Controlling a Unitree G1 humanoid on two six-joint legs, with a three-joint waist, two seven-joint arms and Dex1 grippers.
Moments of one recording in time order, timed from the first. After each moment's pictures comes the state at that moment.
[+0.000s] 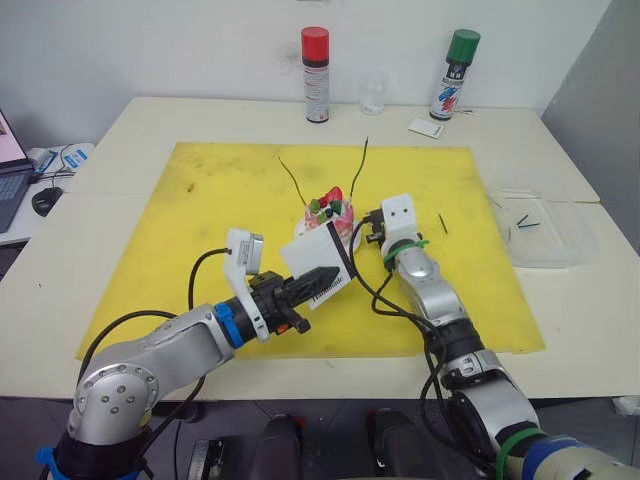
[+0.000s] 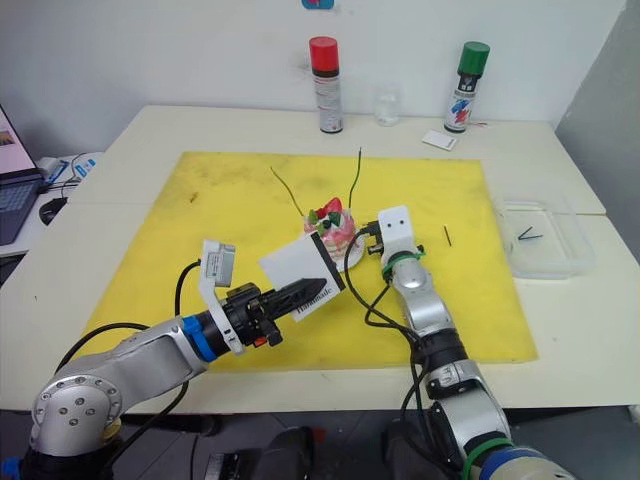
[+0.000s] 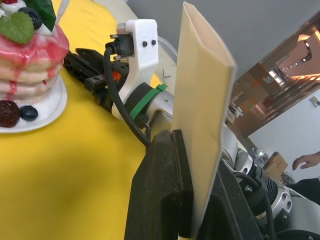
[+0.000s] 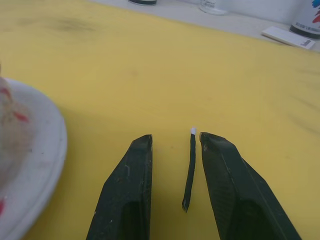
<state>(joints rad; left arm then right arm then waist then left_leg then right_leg) -0.15 0.60 0.09 -0.63 -1.51 0.86 0.01 -0.71 0.01 0.06 0.53 -0.07 0.22 -0.05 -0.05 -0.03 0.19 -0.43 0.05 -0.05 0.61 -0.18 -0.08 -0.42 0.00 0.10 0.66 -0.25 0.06</state>
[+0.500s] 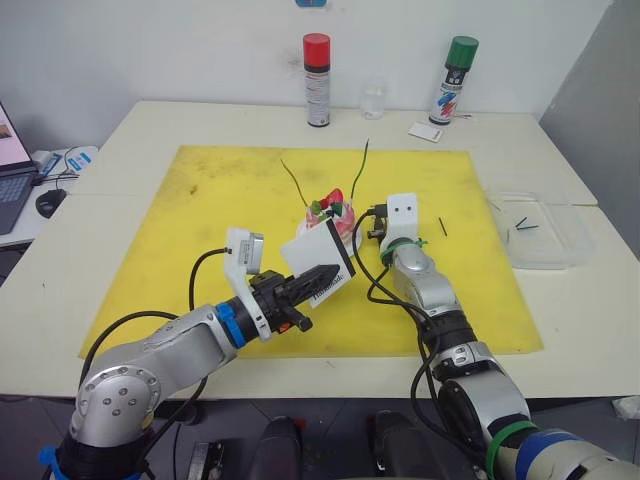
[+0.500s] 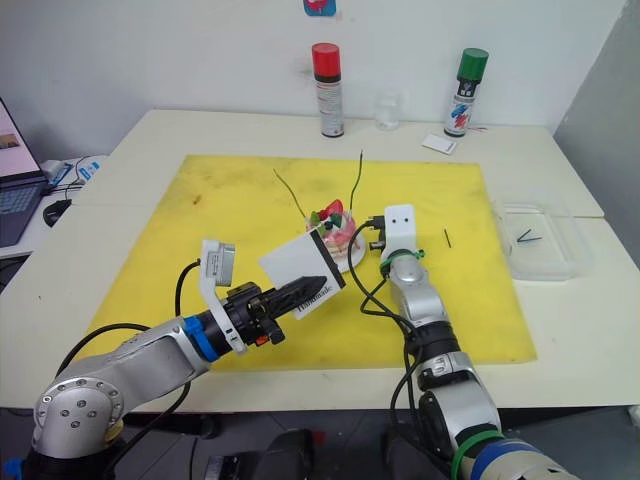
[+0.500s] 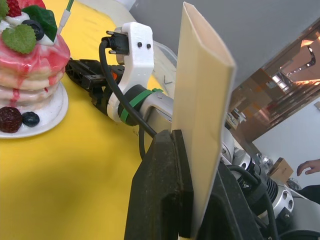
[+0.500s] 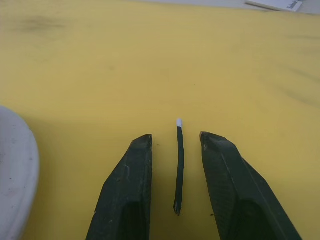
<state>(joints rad) -0.14 0.59 0.08 -0.64 -1.51 0.84 0.03 -0.75 0.06 -0.02 0.58 -0.02 0.28 -0.11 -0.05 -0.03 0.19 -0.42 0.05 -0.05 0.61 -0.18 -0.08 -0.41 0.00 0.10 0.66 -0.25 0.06</state>
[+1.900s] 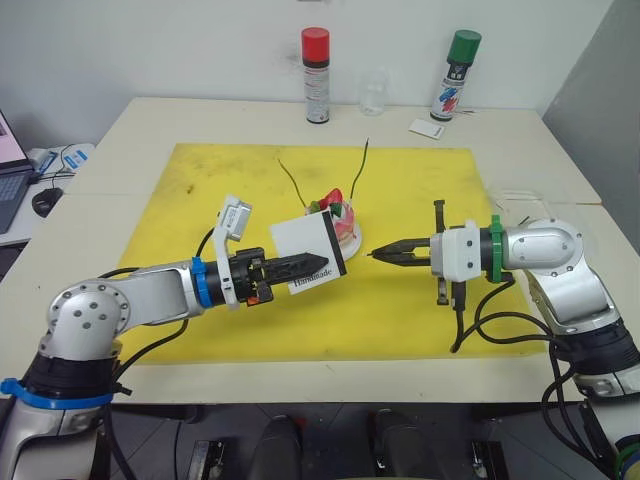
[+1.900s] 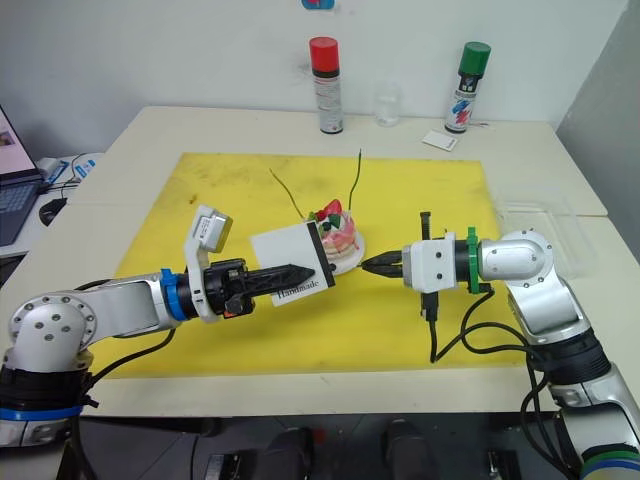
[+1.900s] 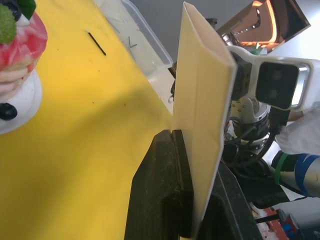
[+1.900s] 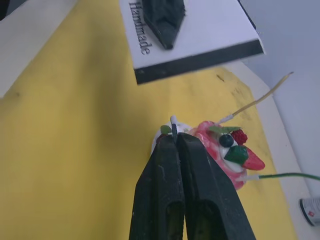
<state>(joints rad) -0.43 0.78 0.06 -0.22 -1.64 1.09 -0.32 -0.59 -0.68 0.21 -0.15 0.14 -0.15 1.16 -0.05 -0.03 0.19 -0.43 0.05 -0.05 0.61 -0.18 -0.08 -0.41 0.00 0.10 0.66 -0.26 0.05</state>
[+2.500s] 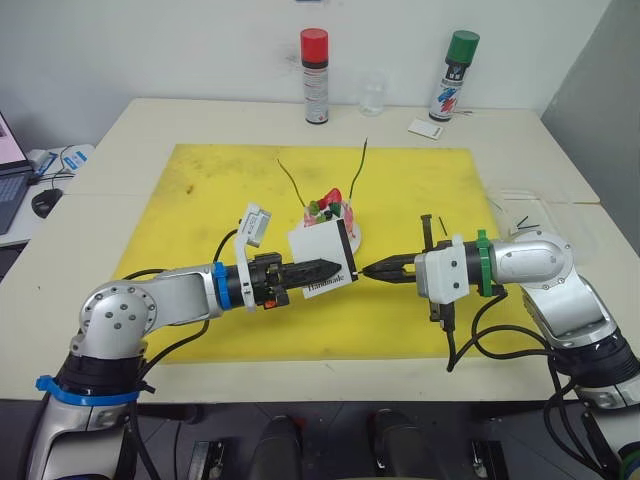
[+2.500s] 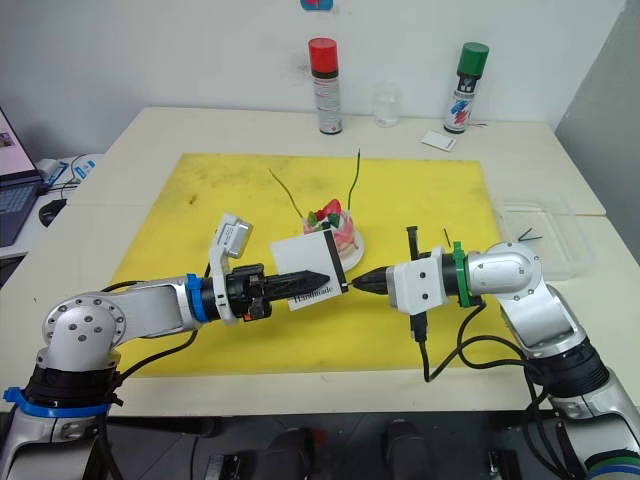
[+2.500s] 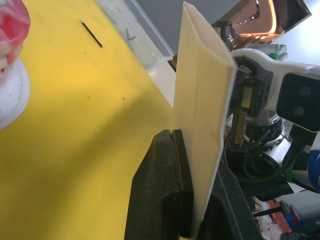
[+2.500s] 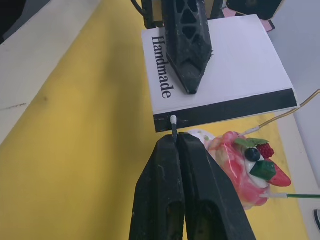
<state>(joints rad) -0.45 0.68 0.05 -0.22 -1.53 1.13 -0.34 -0.56 -0.68 0.25 -0.23 0.09 -0.09 1.14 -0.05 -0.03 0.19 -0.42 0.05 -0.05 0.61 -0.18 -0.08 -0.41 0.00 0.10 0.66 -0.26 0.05</state>
